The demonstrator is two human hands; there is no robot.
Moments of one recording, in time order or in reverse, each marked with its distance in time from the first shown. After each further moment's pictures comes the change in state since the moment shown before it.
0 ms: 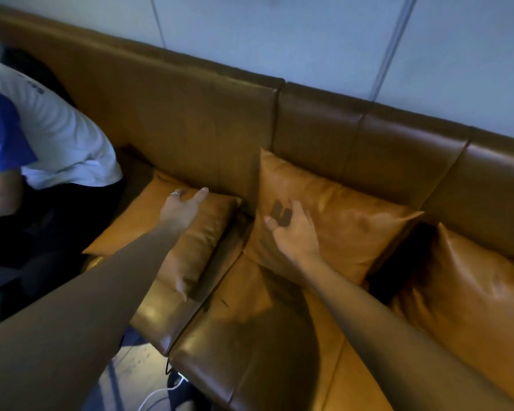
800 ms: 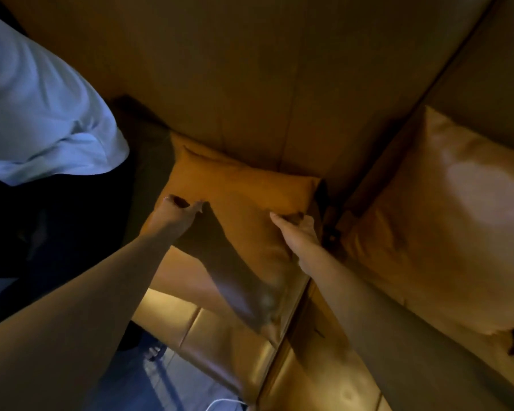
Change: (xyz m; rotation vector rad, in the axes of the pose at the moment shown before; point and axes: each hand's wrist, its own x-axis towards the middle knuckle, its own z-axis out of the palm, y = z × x) left_hand 0.306 -0.174 -0.078 0.409 -0.123 -0.261; right_hand 0.186 -0.003 0.296 0.330 -0.068 0.722
